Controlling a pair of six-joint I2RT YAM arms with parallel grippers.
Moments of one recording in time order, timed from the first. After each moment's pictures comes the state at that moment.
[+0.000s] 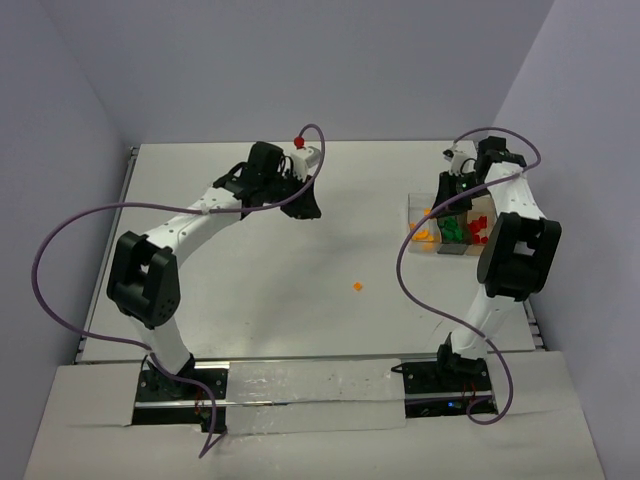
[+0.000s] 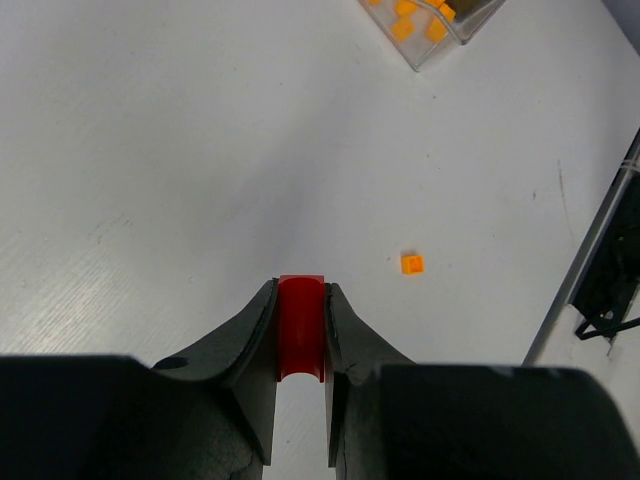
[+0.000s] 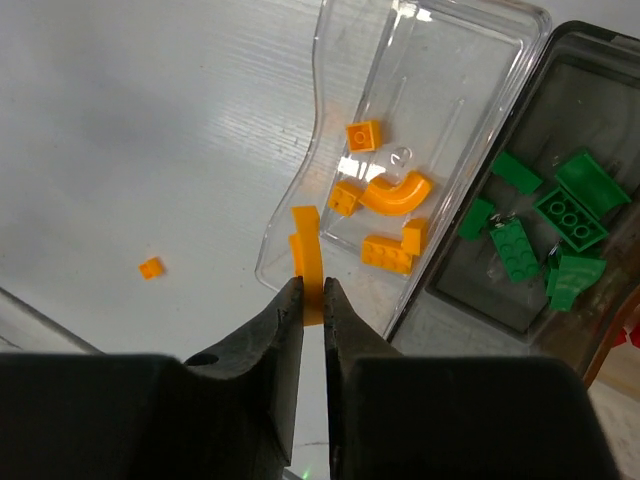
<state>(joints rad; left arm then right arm) -0.55 1.77 1.45 -0.37 0.53 -0.05 -0.24 1.86 1.57 -1.00 -0.55 -0.29</state>
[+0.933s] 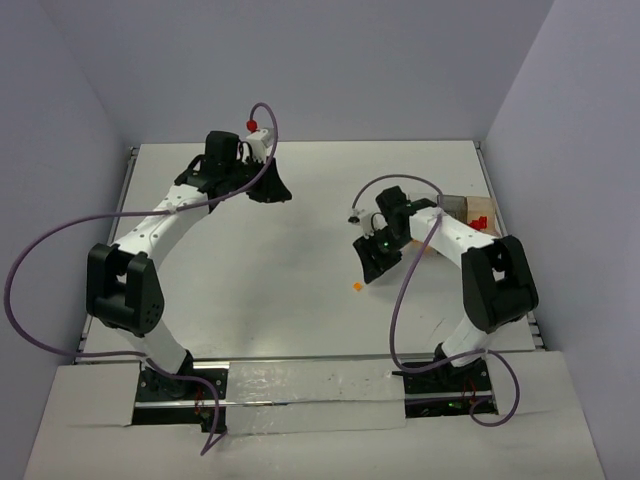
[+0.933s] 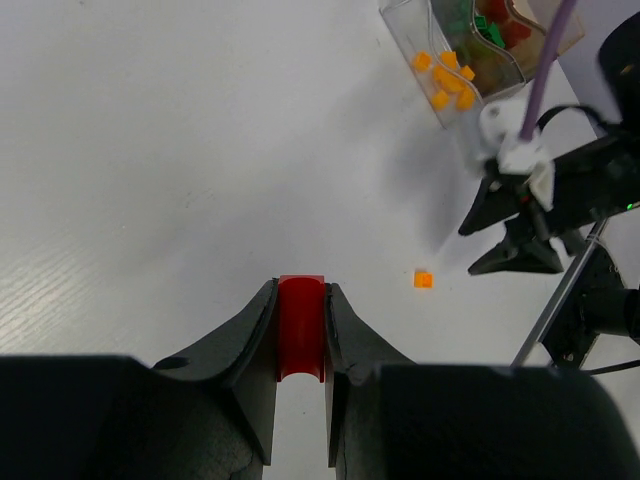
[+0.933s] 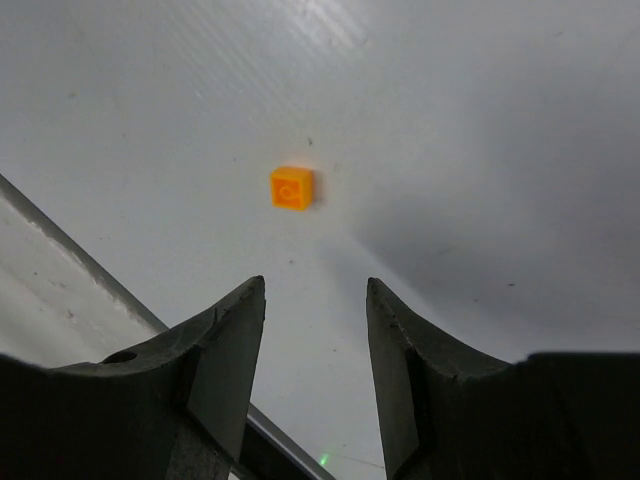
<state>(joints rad) -0.36 1.68 1.41 -0.35 0.59 -0.16 0.33 1.63 1.08 -0.81 -0.44 -0.29</state>
